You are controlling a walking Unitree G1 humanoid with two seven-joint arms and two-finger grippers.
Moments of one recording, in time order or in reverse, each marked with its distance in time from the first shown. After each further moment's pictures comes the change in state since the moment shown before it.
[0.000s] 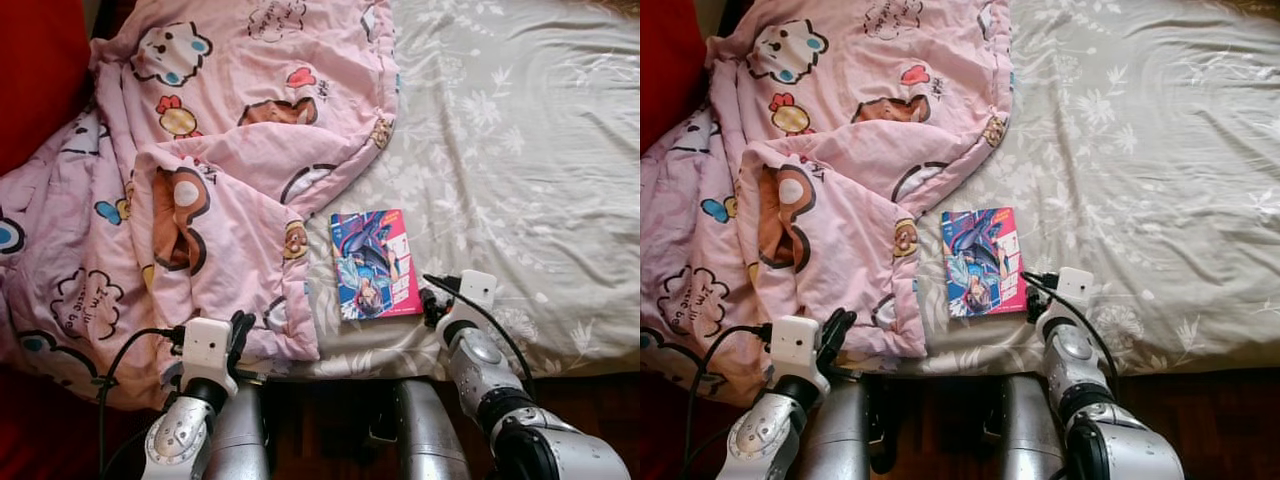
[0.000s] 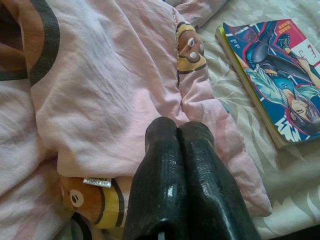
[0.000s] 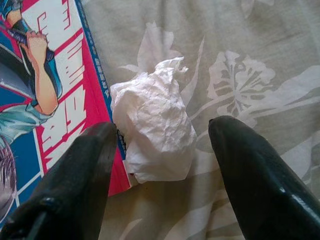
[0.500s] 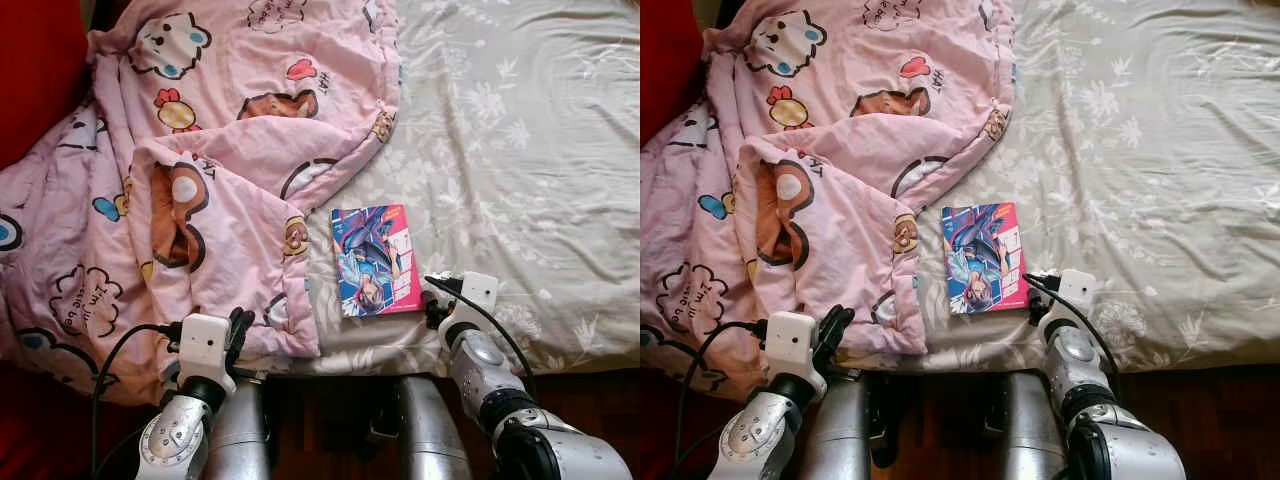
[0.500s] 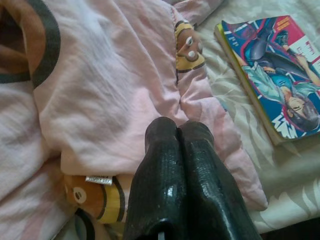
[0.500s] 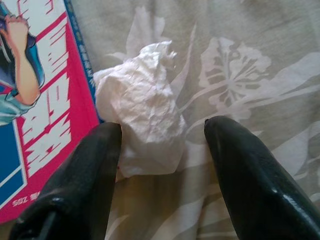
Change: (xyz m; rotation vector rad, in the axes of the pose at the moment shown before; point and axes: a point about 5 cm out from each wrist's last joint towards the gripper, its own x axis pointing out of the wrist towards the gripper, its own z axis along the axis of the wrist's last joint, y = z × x) left arm -0.006 0.000 0.009 0.005 0.009 0.005; right arm 0.000 -0.004 0.002 -0.001 -0.003 -0.008
